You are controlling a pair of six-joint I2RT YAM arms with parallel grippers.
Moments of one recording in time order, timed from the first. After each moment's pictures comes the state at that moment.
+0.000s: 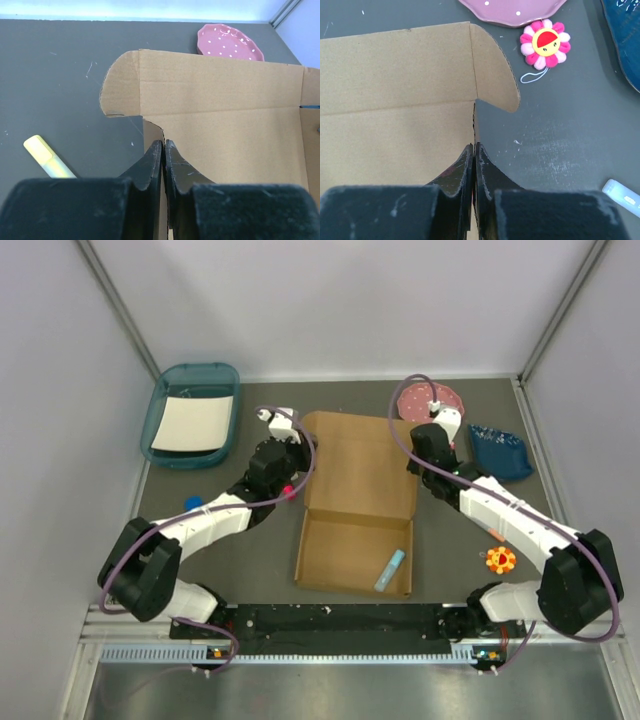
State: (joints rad) left arm -0.60 1.42 0.76 0.51 -0.15 -0.35; right arm 0.52 1.31 0.94 -0.27 0.49 0.53
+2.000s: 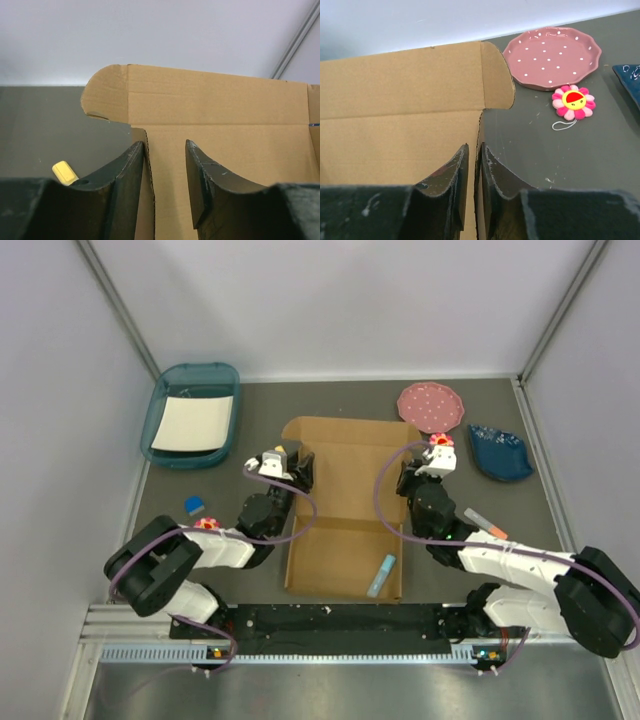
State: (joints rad) left arm -0.74 1.47 0.39 1.32 -0.41 -0.14; right arm 0.79 1.15 0.44 0.64 0.77 0.27
